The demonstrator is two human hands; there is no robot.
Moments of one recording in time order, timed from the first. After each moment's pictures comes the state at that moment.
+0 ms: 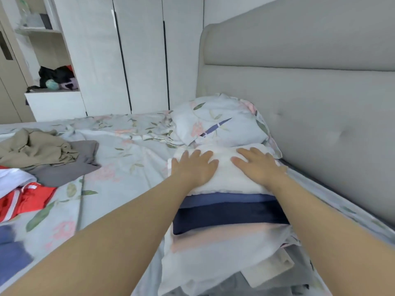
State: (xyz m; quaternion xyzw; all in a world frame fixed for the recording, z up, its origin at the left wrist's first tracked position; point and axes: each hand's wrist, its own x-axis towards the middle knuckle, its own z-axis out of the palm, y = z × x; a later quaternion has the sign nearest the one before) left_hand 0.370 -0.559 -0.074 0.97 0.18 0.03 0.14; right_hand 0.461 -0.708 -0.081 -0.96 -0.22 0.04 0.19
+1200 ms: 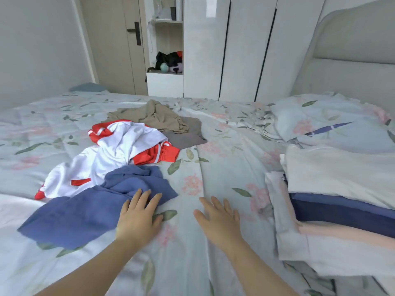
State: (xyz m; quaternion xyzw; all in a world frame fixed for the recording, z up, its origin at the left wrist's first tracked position) left_hand 0.005 -0.375 -0.230 0.90 0.42 0.09 -0.04; right_hand 0.169 -0.514 -0.189 -0.86 -0.45 0.19 0.16
